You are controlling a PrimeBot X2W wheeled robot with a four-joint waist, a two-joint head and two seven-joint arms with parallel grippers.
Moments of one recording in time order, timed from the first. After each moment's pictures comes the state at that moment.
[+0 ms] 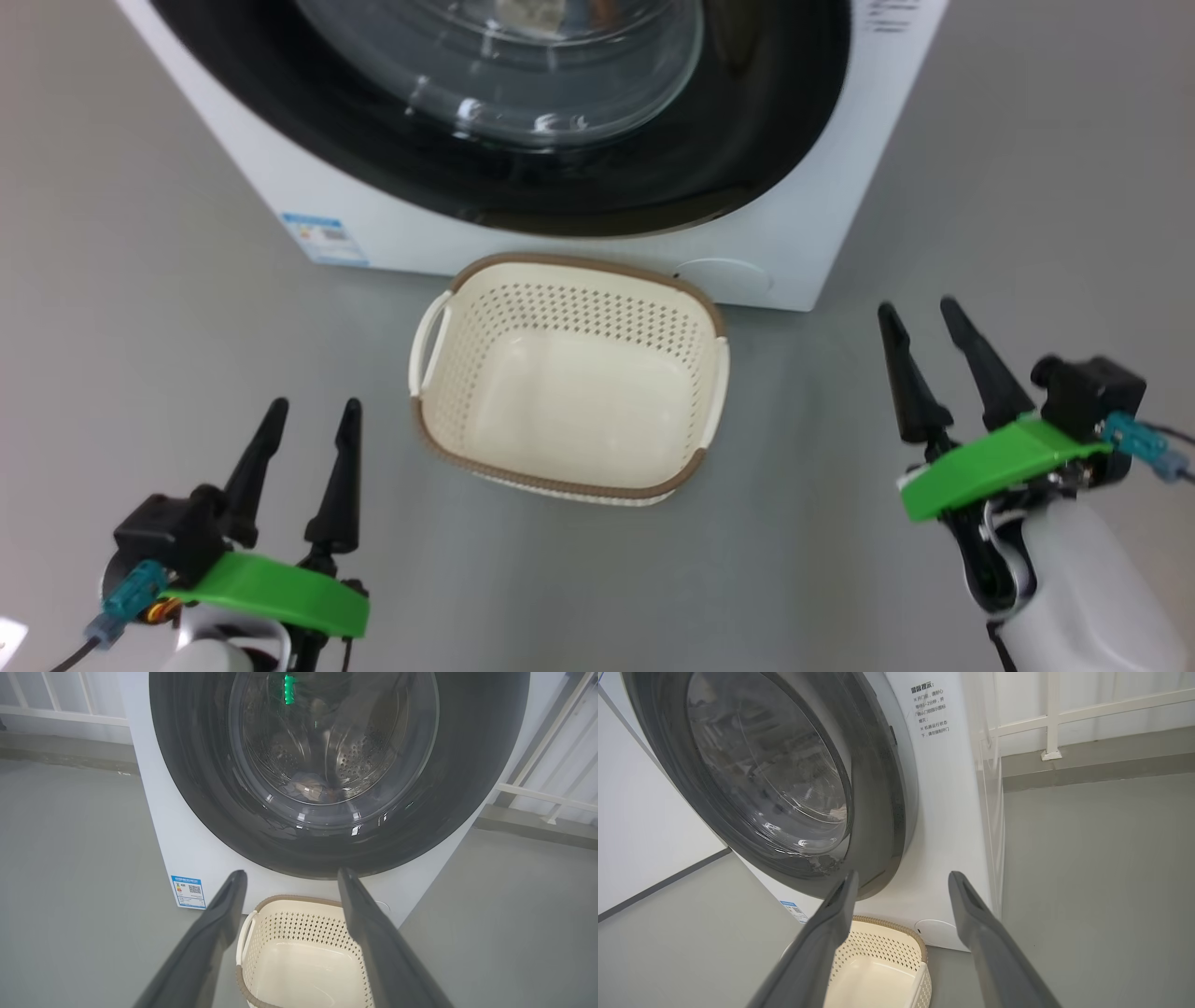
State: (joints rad) left arm -0.20 0.15 -0.19 0.18 -0.44 -0.13 -0.26; right arm -0.42 -0.16 0.09 0.43 0.43 0.13 -0.26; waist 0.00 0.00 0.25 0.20
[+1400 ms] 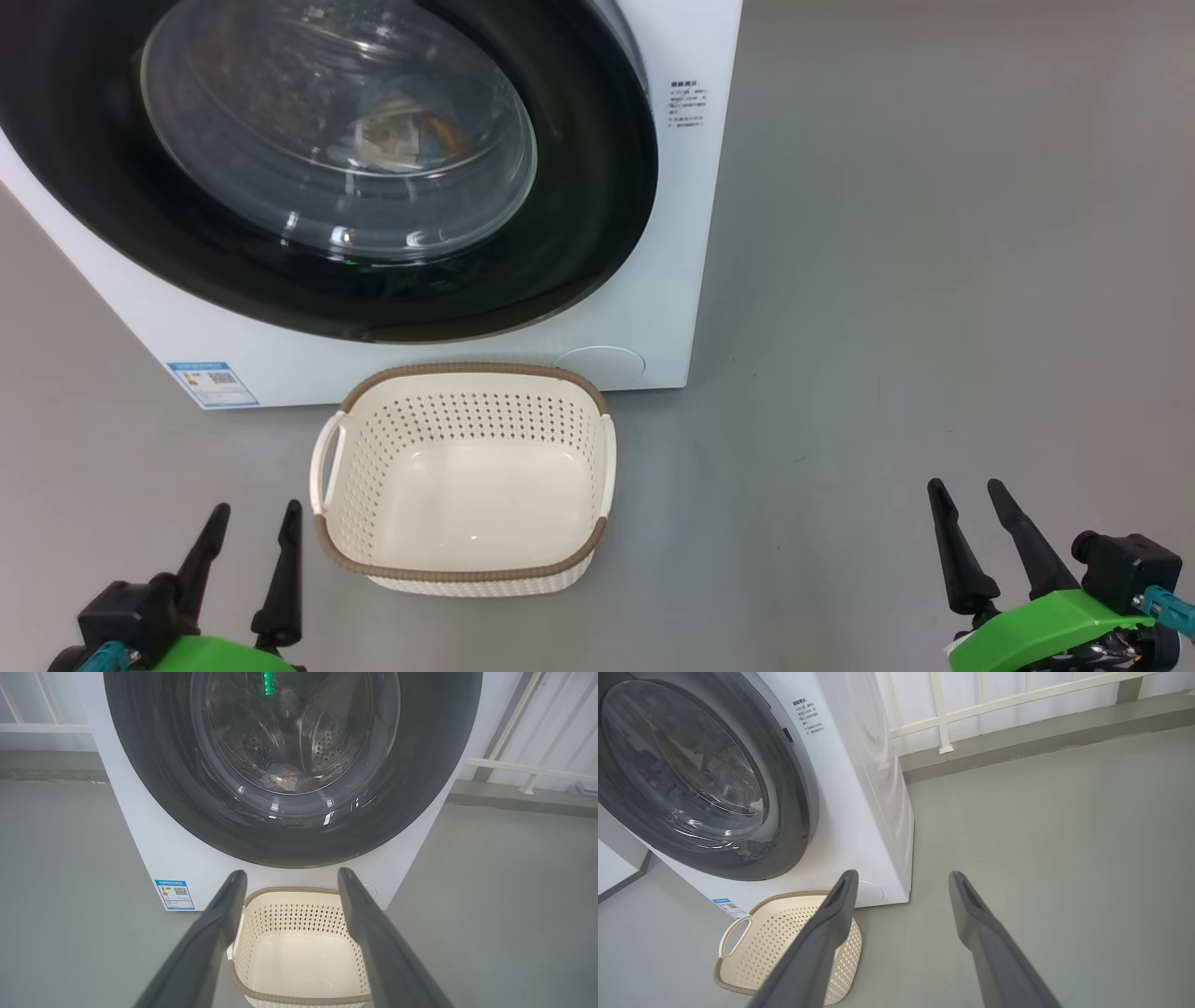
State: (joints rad) left arm -0.06 0.21 -0.12 0.25 -0.40 -0.13 -0.26; right arm -0.08 -0.17 0.01 0.35 0.44 0.13 -0.26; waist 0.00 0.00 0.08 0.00
